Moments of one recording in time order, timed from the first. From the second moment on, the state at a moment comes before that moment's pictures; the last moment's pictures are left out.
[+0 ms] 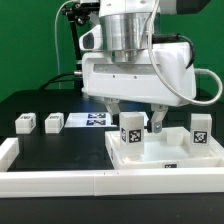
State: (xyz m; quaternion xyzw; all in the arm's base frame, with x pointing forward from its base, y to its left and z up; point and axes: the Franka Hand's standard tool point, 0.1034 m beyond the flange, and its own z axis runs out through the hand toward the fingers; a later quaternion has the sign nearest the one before) arm 0.603 0.010 0.079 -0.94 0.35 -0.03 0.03
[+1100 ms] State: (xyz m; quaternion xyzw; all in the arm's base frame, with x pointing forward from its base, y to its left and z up) arm 0.605 0.004 0.078 -1.00 -0.01 -0.05 0.00
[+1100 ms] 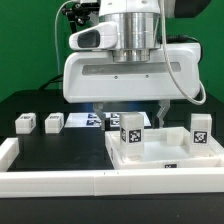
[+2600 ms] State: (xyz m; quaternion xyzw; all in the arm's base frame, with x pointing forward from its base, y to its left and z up) arm 0.604 0.001 0.076 -0.93 0.35 -0.04 0.03
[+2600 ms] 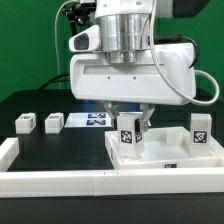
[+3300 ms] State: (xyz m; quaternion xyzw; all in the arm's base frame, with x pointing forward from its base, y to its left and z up) arm 0.602 0.007 0.076 -0.81 0.58 -0.03 0.04
